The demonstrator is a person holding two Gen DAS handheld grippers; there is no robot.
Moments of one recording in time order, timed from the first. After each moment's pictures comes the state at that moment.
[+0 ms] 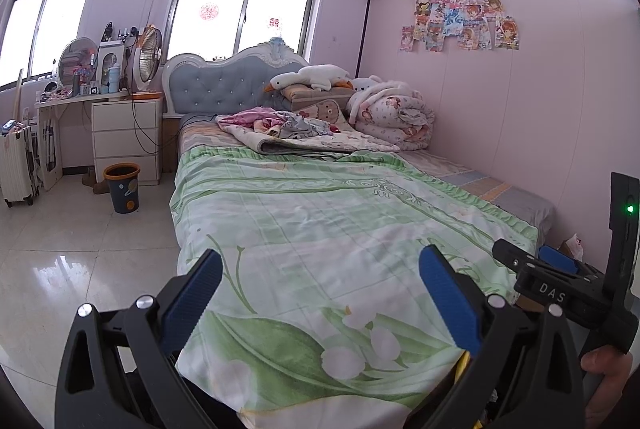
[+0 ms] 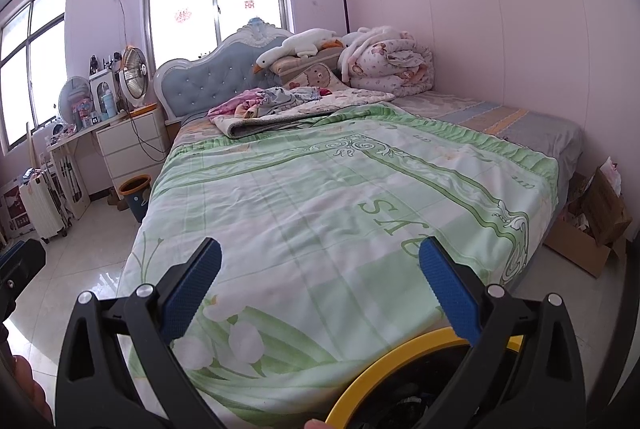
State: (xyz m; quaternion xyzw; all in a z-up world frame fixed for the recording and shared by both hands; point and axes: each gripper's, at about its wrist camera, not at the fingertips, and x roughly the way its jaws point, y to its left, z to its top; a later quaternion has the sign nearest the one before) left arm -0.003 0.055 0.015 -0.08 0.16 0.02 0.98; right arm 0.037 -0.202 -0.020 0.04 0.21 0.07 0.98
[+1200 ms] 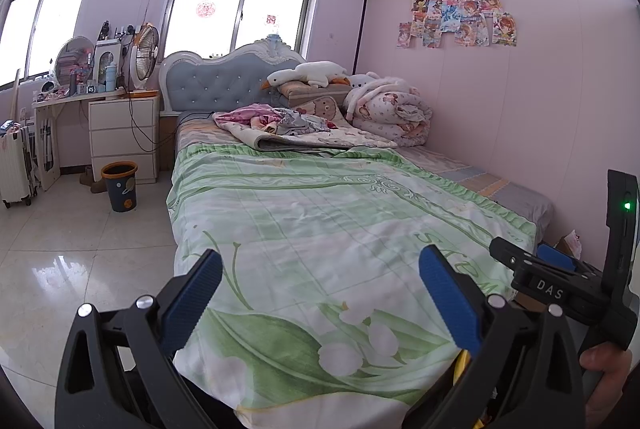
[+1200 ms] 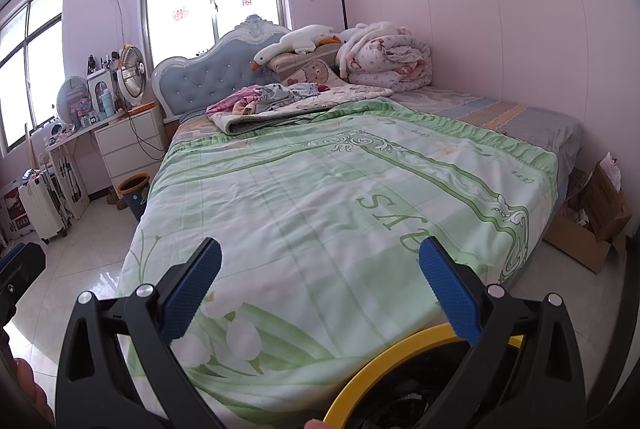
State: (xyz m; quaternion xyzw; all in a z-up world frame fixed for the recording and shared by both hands) left arm -0.003 0.051 0.012 -0.08 0.17 0.01 0.98; right arm 0.036 -0.205 -0.023 0.05 0.21 0.07 0.97
